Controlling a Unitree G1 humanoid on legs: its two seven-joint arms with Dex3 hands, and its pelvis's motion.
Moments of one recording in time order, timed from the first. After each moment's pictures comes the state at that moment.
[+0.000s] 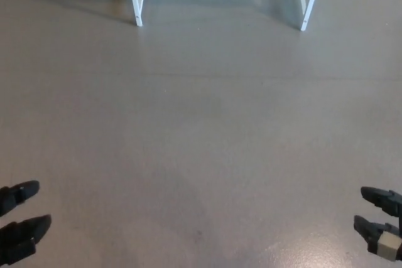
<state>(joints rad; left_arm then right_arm) 0.08 0.40 0.26 0.35 -0.16 0.21 -0.29 -0.11 -0.30 -0.14 0.74 -0.01 -0.03 0.20</state>
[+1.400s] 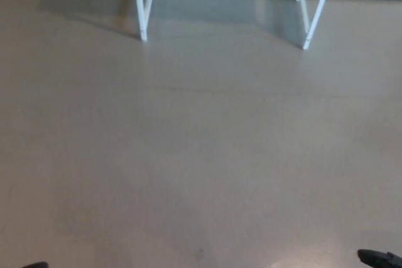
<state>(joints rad) 0.36 0.37 0.24 0.25 -0.22 0.29 -0.36 0.11 -0.32 -0.07 0.74 0.01 -0.13 0.25</state>
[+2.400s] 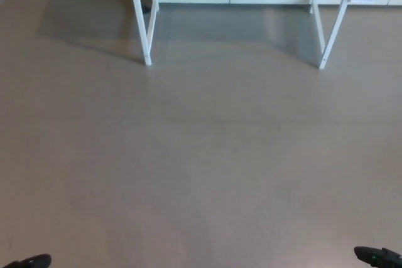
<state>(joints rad) 0.35 0.37 0.24 0.24 -0.22 0.29 -0.36 0.10 -0.35 -0.02 0.74 -0.04 -0.15 0.23</state>
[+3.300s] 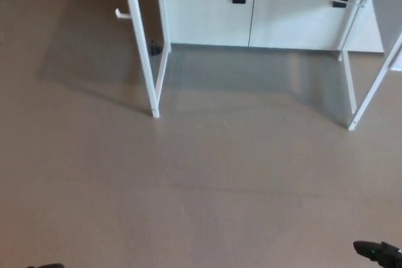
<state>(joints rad) 0.37 0.41 0.11 0.25 -0.11 0.21 -0.31 0.09 -0.36 0.00 0.73 -0.04 -0.16 0.23</state>
